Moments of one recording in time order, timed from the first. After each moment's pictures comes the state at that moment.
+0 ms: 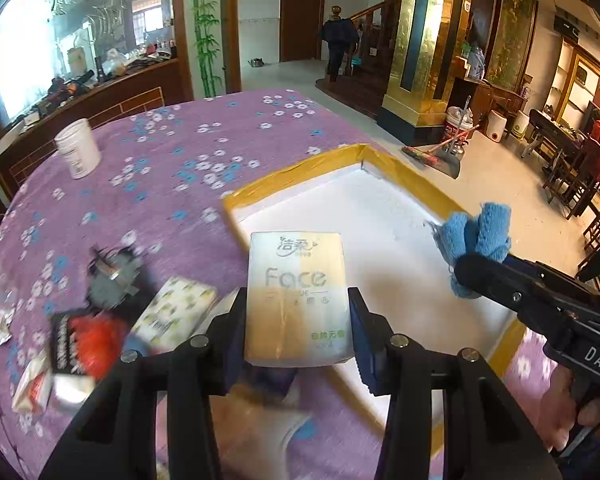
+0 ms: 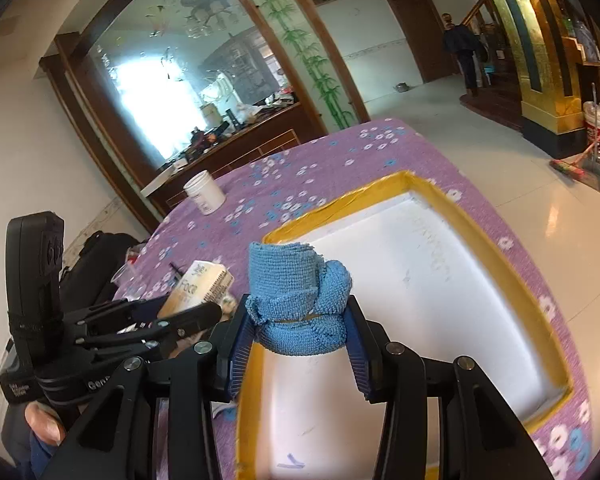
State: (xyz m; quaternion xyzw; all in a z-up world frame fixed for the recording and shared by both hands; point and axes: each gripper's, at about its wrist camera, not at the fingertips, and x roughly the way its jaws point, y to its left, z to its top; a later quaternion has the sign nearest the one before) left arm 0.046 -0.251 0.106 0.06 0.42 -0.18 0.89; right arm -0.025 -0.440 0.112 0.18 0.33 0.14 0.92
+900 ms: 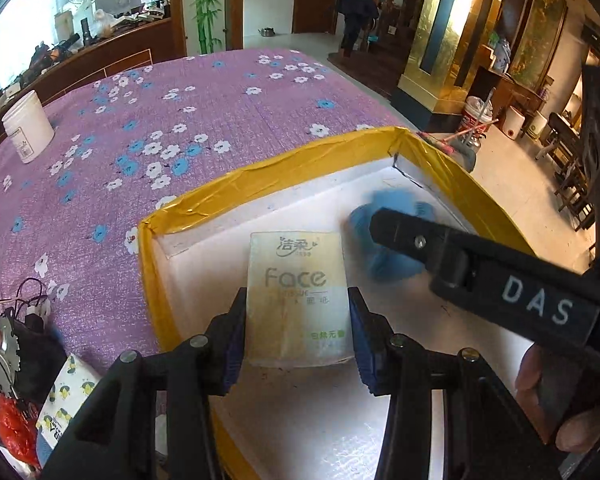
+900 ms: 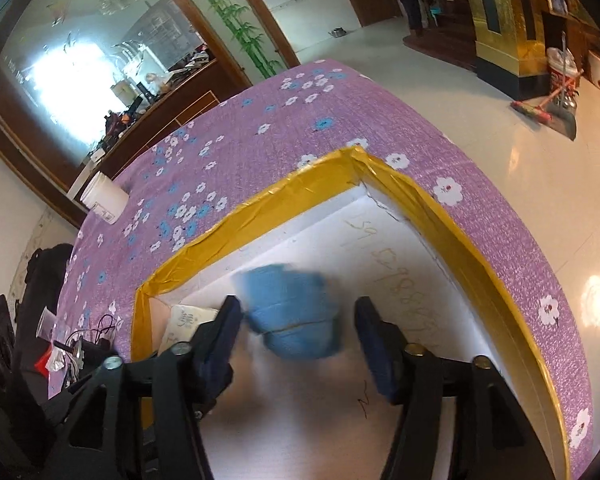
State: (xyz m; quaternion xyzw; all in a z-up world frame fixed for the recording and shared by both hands) left arm 0.157 -0.306 0.032 0.04 0.47 -0.15 0.87; right arm 0.134 -0.459 0.032 0.23 0.45 0.05 0.86
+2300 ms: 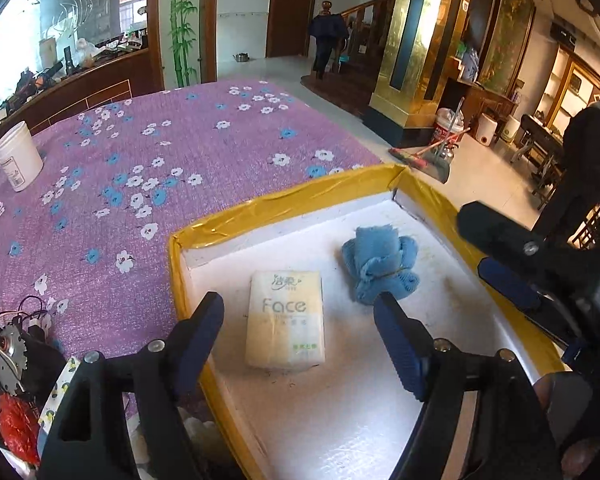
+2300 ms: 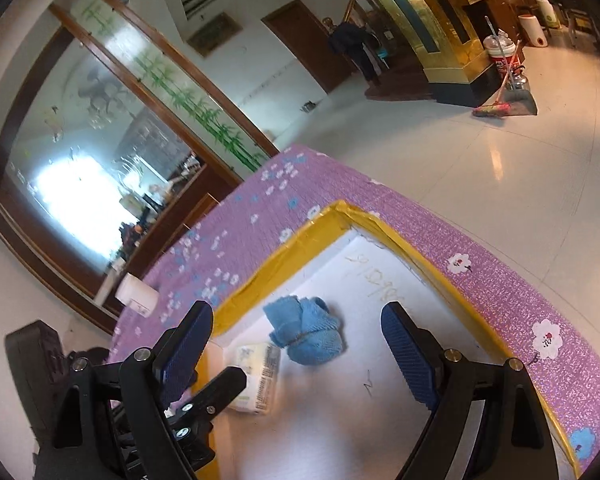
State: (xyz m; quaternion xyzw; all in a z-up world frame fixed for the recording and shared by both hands) left arm 0.130 -0.312 0.059 0.04 0.42 -0.20 0.88; right arm 0.027 -0.505 0.069 0.35 0.27 0.00 0.90
